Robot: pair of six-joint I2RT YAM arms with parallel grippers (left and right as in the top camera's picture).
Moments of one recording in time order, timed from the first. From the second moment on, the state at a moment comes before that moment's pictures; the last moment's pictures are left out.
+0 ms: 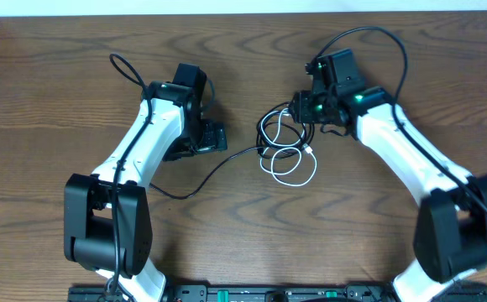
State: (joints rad) left arm -0.22 1.81 1.33 -1.05 0.07 -0.39; right arm 0.37 1.82 1.32 -0.48 -0.24 0.38
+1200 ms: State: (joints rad) left arm -0.22 1.81 1.33 -1.05 0.07 -0.40; right arm 0.39 2.07 1.32 -0.24 -0.50 0.65
